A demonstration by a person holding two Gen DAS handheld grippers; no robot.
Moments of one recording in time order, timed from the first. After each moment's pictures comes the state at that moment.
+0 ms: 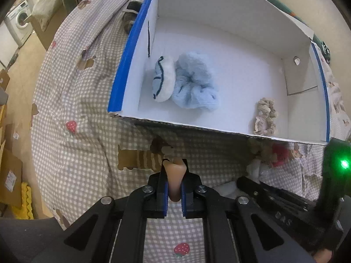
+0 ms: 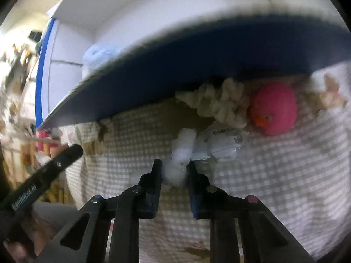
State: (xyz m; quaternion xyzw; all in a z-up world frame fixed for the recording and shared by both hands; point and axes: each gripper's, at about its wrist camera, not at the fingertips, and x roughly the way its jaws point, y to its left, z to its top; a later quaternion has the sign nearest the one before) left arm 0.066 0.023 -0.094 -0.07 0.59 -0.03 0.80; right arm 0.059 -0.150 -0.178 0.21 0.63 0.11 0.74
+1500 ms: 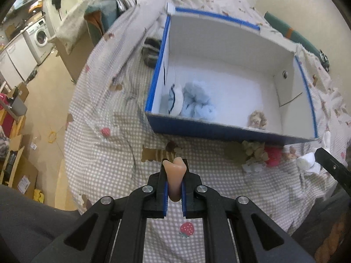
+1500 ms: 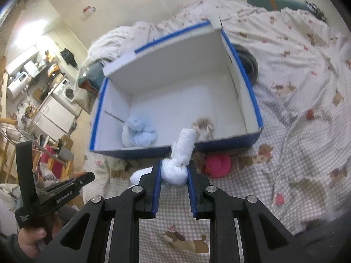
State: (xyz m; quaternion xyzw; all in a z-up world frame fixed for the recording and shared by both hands) left arm 0.008 0.014 -0.033 -0.04 0.50 0.02 0.86; right arm -0.005 -0.228 -0.054 0.18 0.44 0.12 0.87
